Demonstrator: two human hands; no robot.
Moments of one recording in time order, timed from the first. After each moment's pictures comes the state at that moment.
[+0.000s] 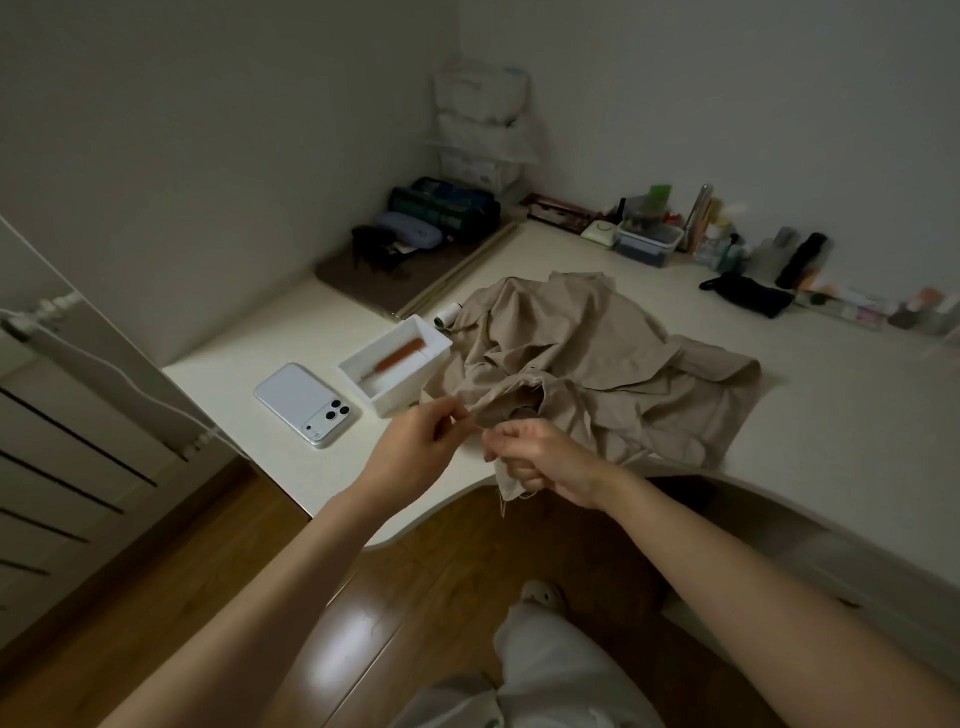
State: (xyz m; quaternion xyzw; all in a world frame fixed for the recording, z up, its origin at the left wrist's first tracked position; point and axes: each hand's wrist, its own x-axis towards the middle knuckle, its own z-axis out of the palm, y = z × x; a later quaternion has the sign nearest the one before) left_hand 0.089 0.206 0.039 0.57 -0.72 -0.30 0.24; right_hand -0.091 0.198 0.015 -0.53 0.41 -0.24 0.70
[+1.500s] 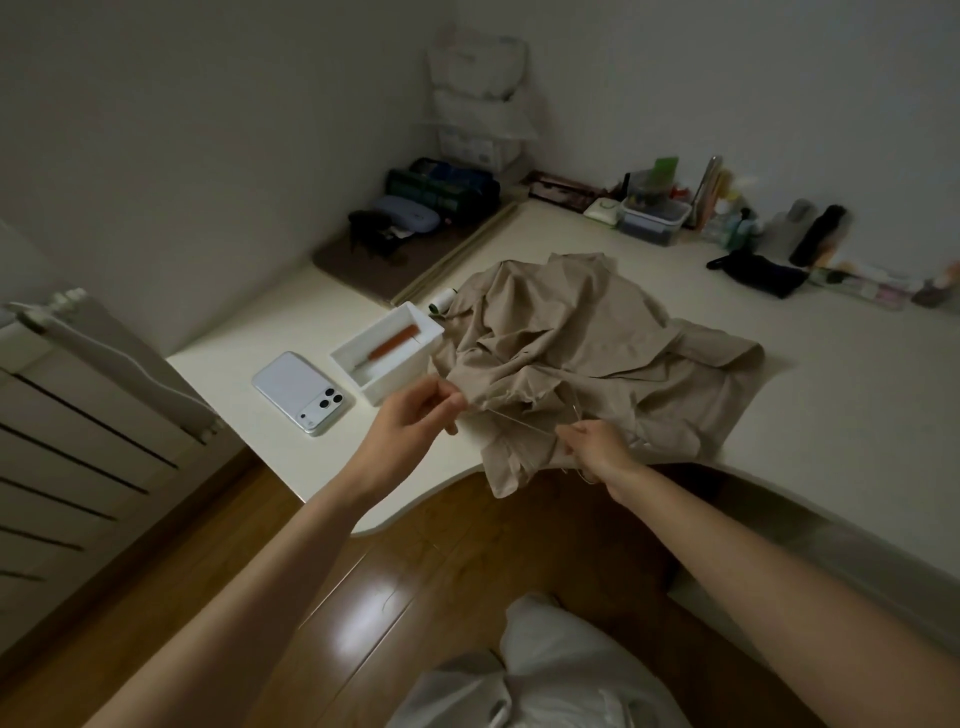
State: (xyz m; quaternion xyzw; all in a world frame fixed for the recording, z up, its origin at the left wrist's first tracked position) left_hand 0.073 0.209 0.045 0.52 -0.64 -0.45 0.36; right_hand -0.148 0.185 -0.032 -0.43 0.70 -0.23 0.53
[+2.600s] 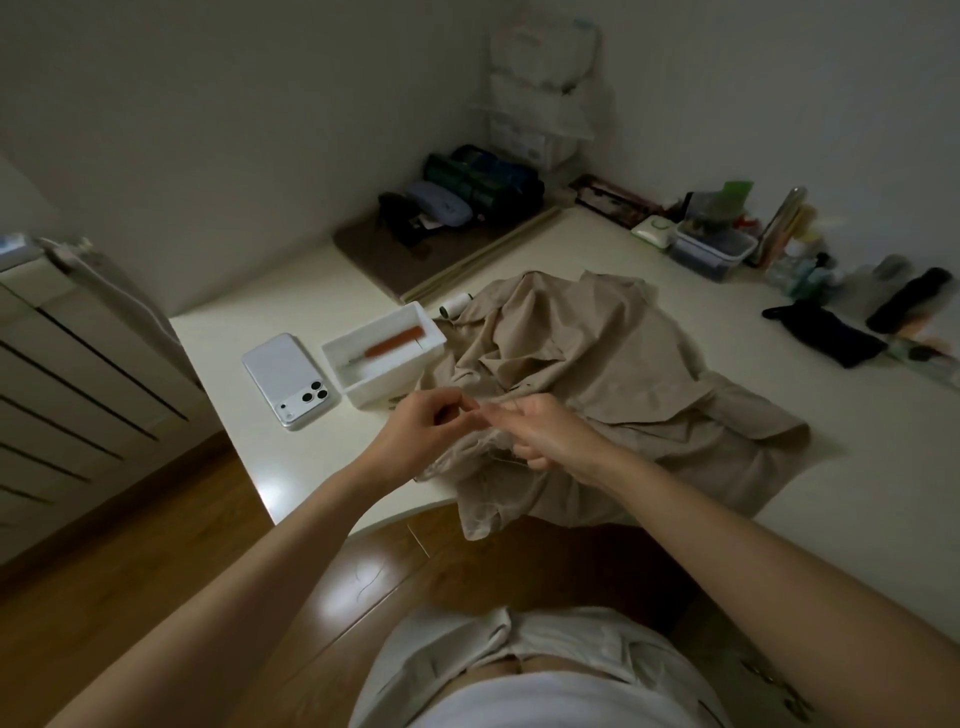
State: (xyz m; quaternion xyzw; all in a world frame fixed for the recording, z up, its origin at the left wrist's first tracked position) left_hand 0.036 0.148 0.008 0.58 -0.64 -0.40 0.30; right_hand -0.138 0.112 0.007 -0.60 0.42 -0.17 0.66
